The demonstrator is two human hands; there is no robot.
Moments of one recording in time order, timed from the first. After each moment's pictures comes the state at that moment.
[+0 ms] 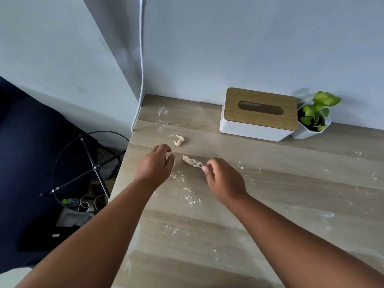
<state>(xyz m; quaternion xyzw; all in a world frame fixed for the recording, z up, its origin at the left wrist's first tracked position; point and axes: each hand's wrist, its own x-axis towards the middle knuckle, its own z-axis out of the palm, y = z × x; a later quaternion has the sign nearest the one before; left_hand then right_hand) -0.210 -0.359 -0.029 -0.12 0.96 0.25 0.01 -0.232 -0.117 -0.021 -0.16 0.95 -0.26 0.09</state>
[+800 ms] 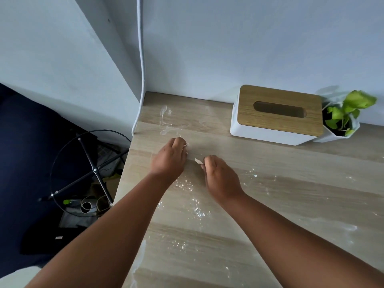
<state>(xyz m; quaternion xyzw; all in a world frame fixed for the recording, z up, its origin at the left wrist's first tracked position) -0.259 -0.351 -0.038 -0.07 0.96 0.29 0.01 -0.260 -0.163 -0.046 -0.22 0.95 -0.22 0.07</state>
